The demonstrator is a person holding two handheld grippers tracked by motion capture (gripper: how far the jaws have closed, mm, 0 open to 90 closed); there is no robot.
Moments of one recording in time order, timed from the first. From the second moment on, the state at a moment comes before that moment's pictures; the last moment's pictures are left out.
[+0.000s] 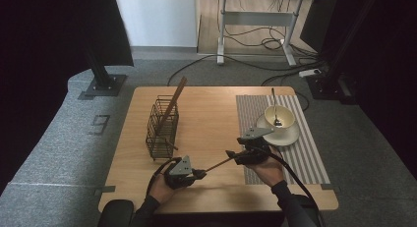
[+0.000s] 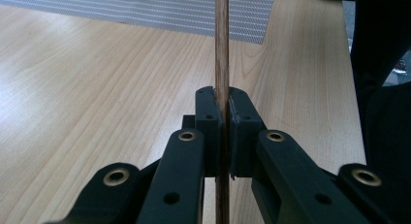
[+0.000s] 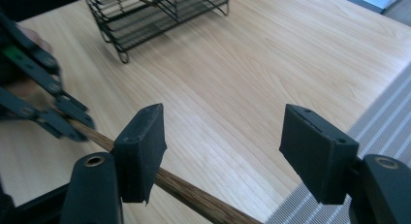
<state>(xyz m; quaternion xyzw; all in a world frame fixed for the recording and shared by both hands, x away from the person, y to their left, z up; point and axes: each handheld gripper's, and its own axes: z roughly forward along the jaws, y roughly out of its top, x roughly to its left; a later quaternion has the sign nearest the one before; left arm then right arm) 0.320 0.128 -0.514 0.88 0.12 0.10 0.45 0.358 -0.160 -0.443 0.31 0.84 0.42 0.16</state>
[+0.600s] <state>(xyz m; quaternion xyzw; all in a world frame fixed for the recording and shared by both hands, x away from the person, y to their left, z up) 0.322 0.129 -0.519 0.90 0.10 0.07 0.43 0.350 -0.183 -0.451 0.31 0.85 0.40 0.13</state>
